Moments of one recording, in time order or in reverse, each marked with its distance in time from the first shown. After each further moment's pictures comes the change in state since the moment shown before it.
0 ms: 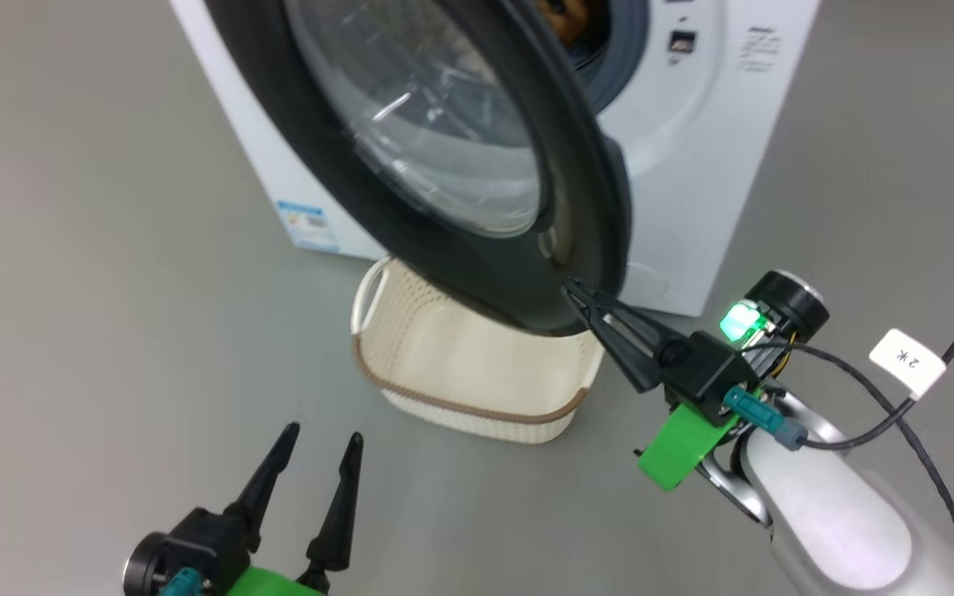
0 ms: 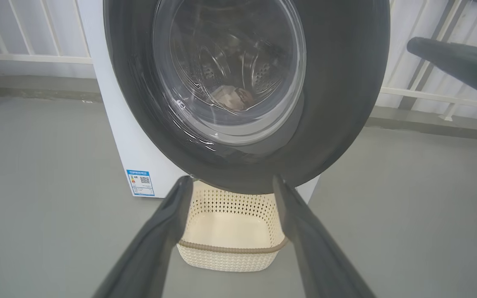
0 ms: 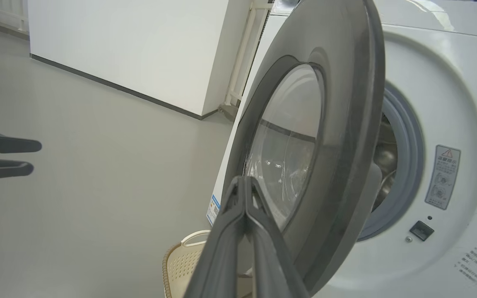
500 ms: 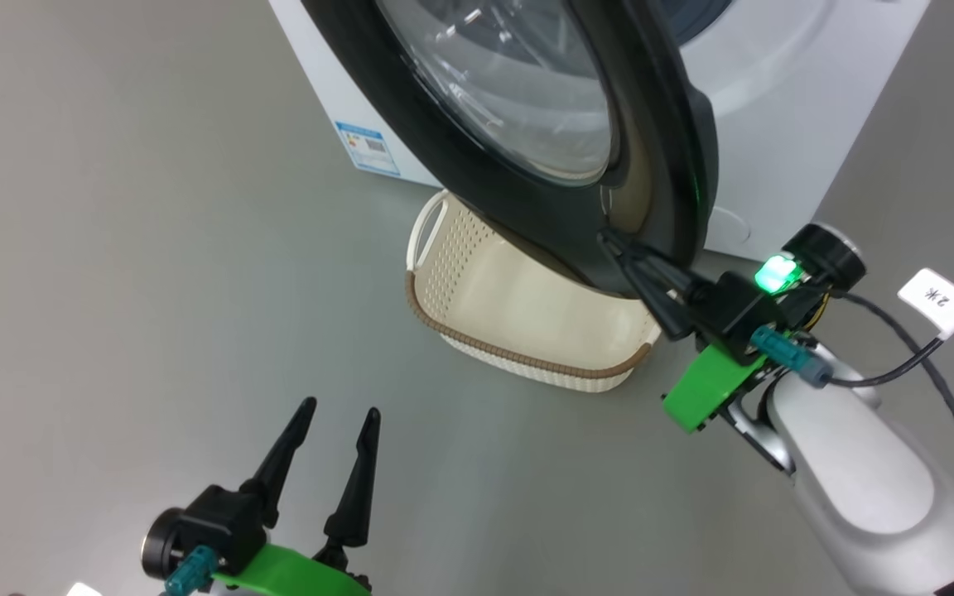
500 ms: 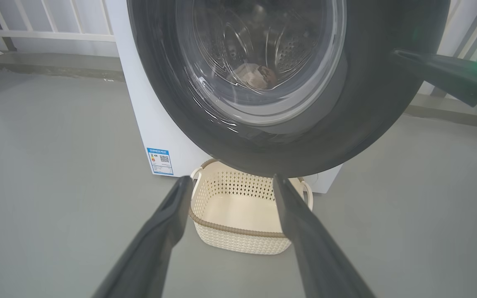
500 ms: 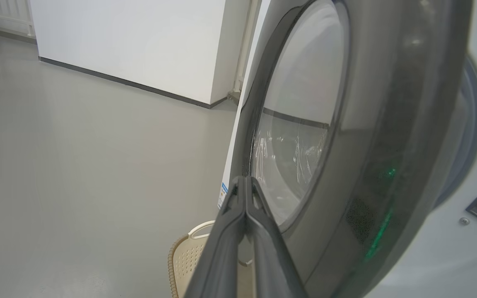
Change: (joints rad) left arm -0.048 -0.026 -0.022 0.000 -0.008 0.000 0.000; right arm -0.099 -0.024 -0.029 0.101 0.016 0.000 0.000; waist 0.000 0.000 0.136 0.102
